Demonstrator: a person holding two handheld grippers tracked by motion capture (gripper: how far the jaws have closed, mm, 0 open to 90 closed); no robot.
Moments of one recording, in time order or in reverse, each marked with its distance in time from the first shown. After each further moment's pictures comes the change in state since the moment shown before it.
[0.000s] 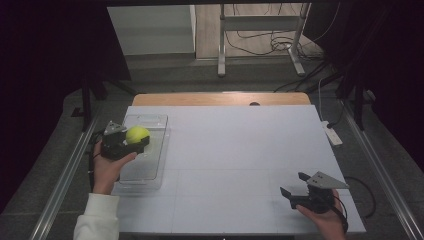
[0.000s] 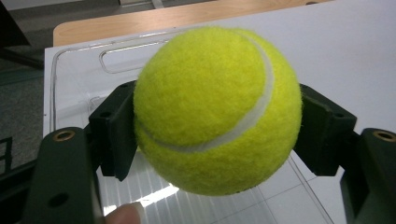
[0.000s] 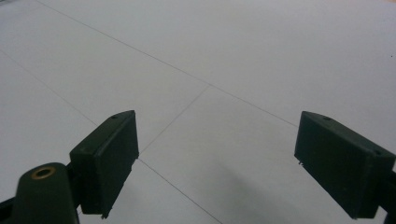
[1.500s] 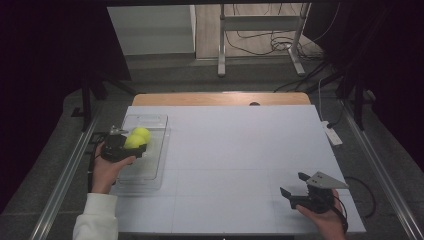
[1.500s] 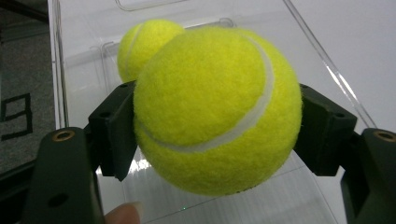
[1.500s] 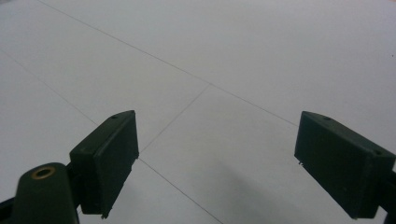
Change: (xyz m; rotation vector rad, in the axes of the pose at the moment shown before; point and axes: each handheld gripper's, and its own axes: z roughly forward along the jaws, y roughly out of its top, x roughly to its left) left arm 0.016 -0.015 0.021 0.181 0.058 -0.009; right arm 0.000 0.000 0.001 0.003 0.002 -0.001
